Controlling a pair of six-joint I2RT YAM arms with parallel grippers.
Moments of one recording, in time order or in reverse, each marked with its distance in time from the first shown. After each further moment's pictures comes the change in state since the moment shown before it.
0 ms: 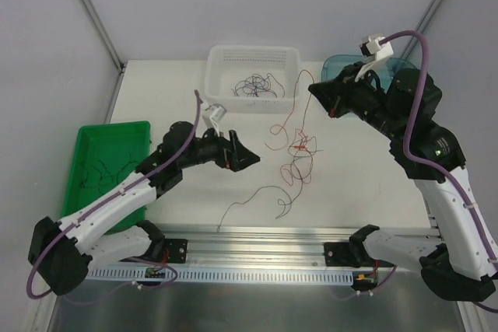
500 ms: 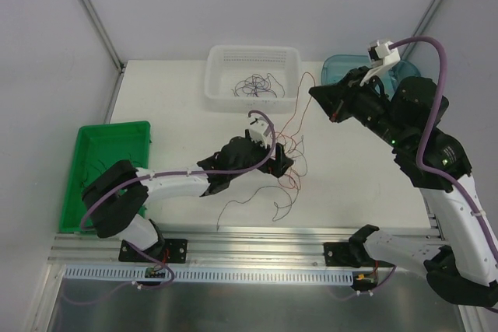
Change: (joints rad) left arm -0.331 0.543 0.050 0.475 -0.449 0.163; right arm 0.065 -0.043 -0.014 0.000 0.087 0.077
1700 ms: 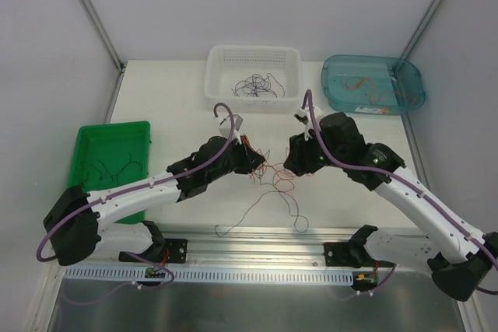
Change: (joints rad) left arm 0.023 -0.279 -0.038 -0.340 -0.092 -0.322; right arm 0.097 0.013 -0.484 -0.140 -0.045 -0.090
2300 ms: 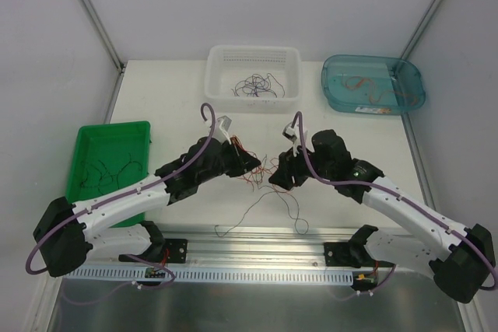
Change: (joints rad) left arm 0.039 -0.113 -0.037 -0.095 0.085 -0.190; right arm 0.017 -0.053 -0.363 0.432 -0.268 0.000
